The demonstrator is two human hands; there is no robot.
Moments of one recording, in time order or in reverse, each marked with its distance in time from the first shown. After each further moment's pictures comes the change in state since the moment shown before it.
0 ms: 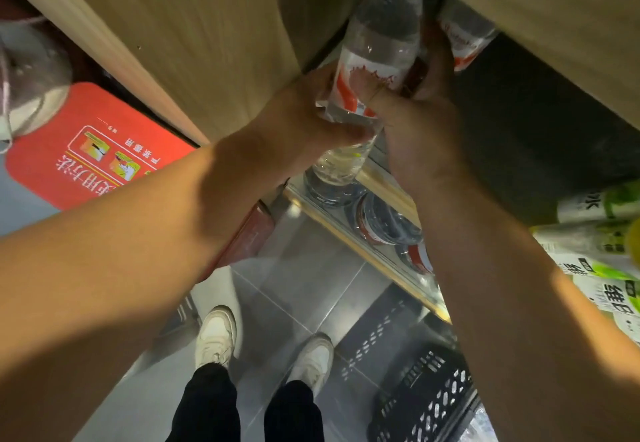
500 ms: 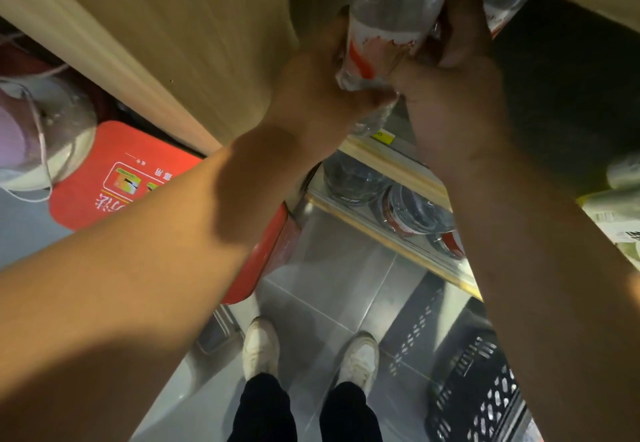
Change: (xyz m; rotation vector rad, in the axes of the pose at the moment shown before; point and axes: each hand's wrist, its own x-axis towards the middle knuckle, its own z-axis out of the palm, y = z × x) left_hand 0.025 -0.002 -0.018 0.035 0.076 0.251; right_hand -0.002 -0.012 0.016 -0.031 0.065 -0.162
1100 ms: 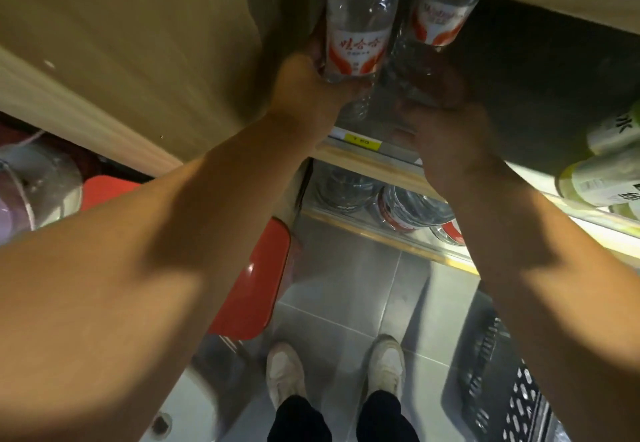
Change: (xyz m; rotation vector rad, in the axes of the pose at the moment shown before) left_hand 0.036 -0.005 0.010 0.077 -0.037 -0.167; right_hand 0.000 0.044 -0.016 0.187 0.259 0.274
